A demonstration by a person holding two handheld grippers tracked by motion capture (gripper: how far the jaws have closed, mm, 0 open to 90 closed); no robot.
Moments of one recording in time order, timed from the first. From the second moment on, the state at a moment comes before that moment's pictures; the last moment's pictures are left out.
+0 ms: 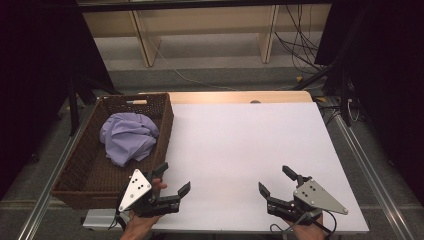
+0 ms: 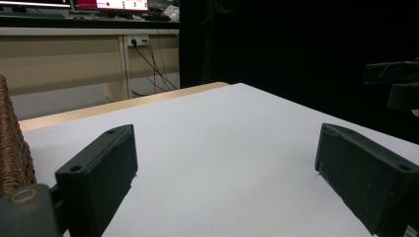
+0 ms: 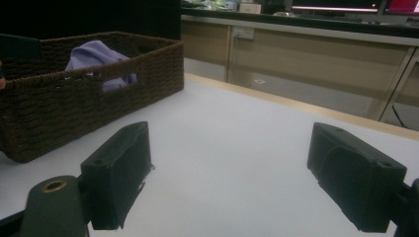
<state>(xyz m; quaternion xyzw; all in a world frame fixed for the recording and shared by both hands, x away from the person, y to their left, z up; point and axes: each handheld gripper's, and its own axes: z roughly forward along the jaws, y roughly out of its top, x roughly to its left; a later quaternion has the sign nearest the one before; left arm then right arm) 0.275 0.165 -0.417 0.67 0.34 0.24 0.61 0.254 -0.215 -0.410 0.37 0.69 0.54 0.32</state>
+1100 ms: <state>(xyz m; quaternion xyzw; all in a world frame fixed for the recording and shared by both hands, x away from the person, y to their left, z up) 0.278 0.170 -0.402 0.66 0.35 0.24 0.62 0.255 -0.213 -0.411 0.36 0.69 0.54 0.31</state>
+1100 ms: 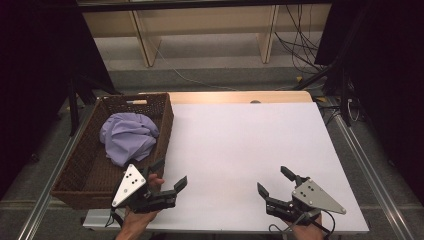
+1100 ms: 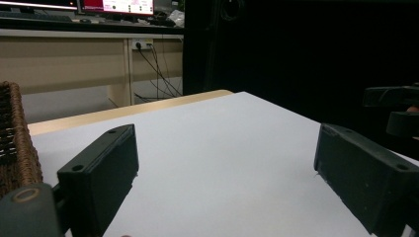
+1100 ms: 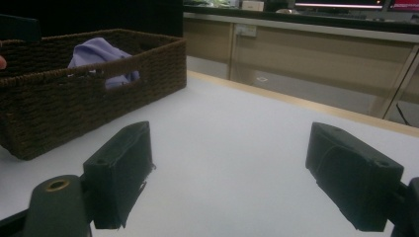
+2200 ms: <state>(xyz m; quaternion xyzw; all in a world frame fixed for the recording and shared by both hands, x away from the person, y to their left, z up) 0.308 0.181 -0.377 0.69 0.40 0.22 0.55 0.253 -0.211 -0.412 0.36 0.70 0.54 0.31</state>
